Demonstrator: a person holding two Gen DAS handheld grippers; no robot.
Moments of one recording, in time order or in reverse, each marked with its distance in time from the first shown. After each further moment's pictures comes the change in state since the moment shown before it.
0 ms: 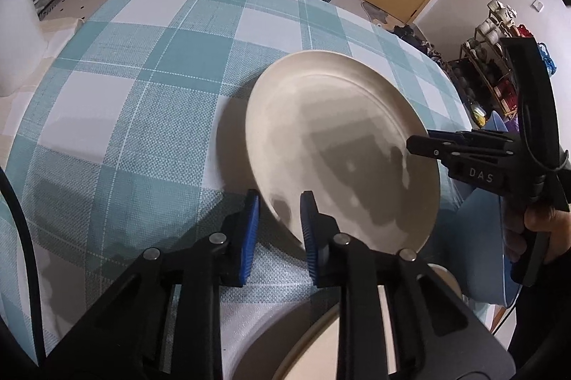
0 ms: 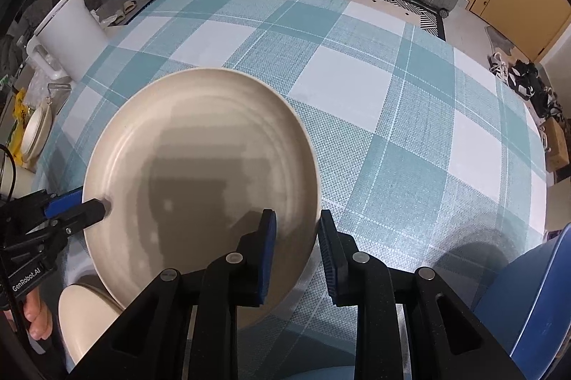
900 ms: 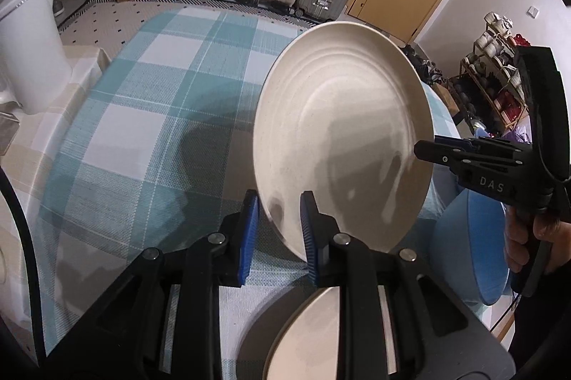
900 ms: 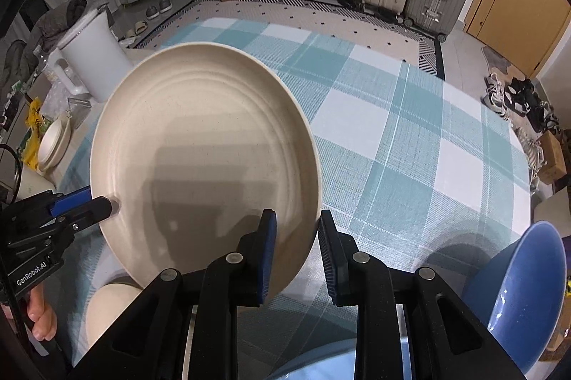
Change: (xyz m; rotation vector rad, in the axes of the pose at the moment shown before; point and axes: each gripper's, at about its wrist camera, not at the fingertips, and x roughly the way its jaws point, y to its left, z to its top) left arm -0.063 -0.006 0.000 0.012 -0.108 0.030; right arm -0.062 0.018 -0.006 -0.009 -0.127 0.021
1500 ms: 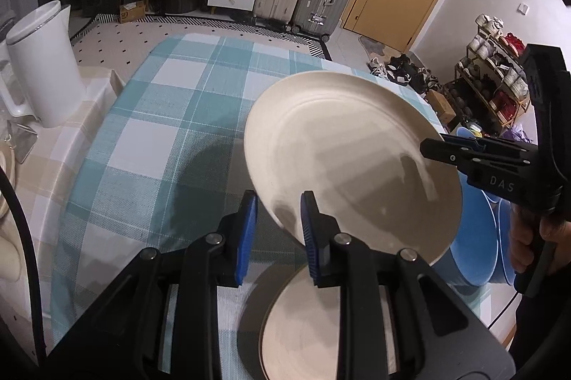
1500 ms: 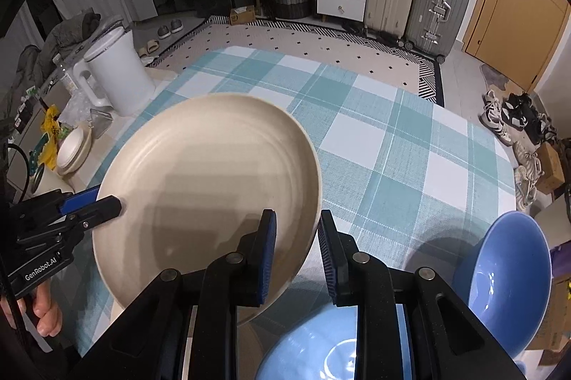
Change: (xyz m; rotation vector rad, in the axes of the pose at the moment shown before) left arm -0.058 -0.019 -0.018 0.038 -0.073 0.015; right arm -0.062 0.018 -0.022 -0.003 -0.107 0.021
